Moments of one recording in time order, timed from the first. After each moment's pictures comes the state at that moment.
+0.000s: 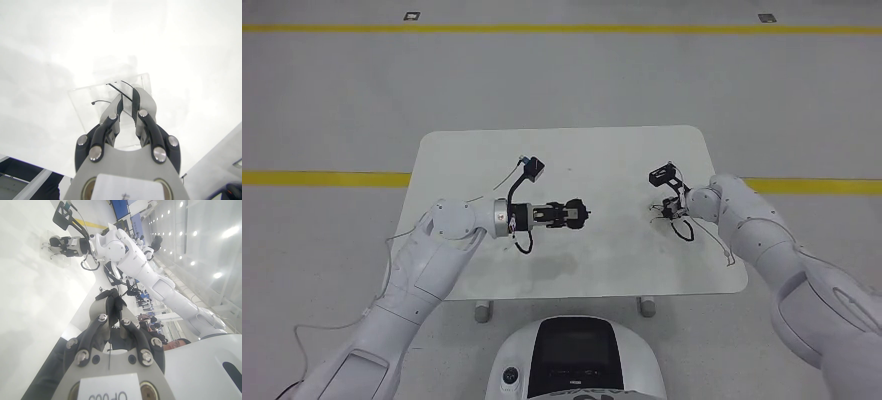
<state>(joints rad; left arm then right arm) 1.06 -1.19 -1.03 -1.35 -0.25 -0.34 -1.05 -0.60 -1.18 0.41 -0.53 -0.61 -0.34 0.65</state>
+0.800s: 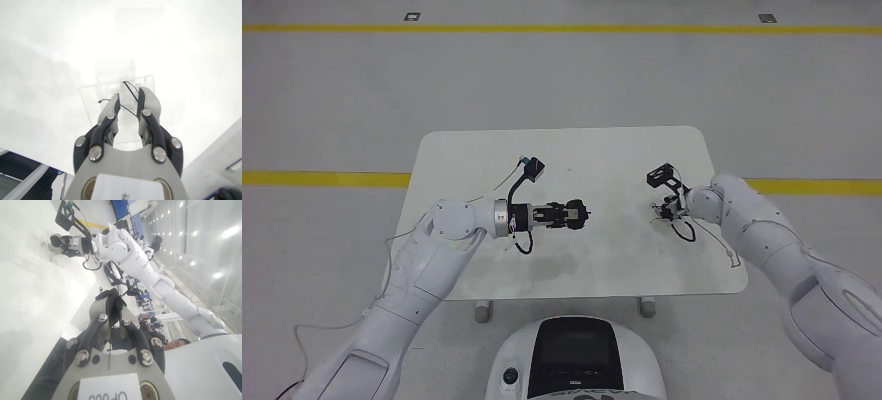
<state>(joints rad) 1.06 -1.19 -1.03 -1.35 -0.25 -0.34 -1.05 -0.60 -1.11 0.38 -0.66 -0.60 -0.34 0.65</state>
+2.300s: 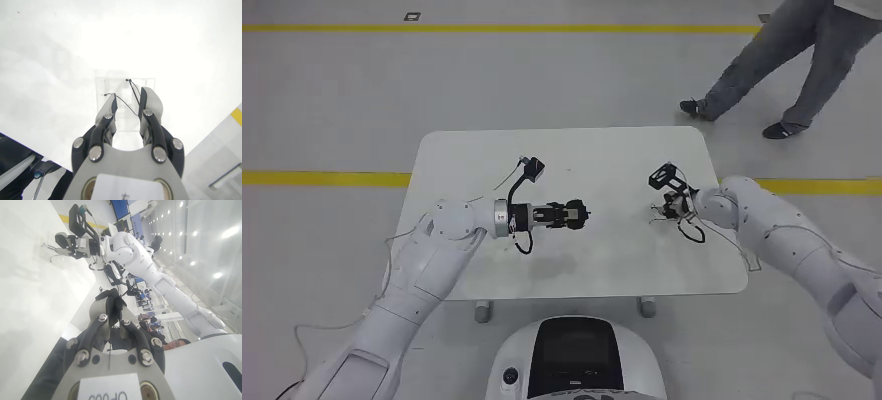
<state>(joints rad) 1.06 -1.19 -1.03 -1.35 -0.25 -0.34 -1.05 -0.55 -0.94 0.19 -0.90 -0.53 -0.34 0.51</state>
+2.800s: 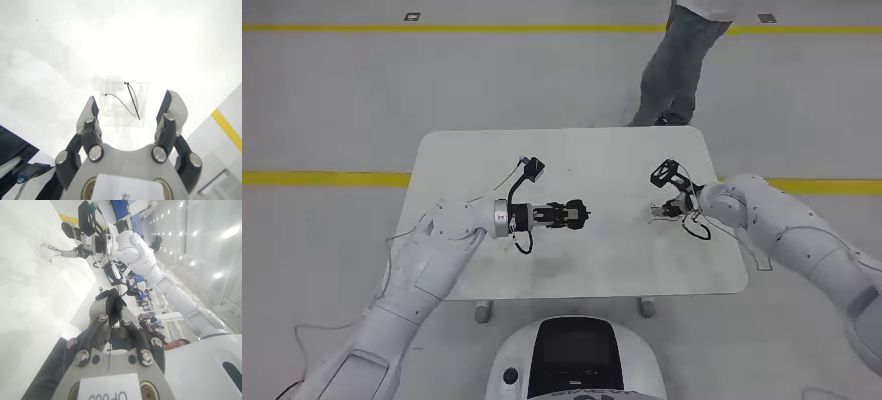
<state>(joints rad) 1.06 -1.19 -1.03 -1.35 -0.25 -0.34 -1.05 -0.53 -0.88 0.18 -1.00 -0.57 -0.34 0.48</state>
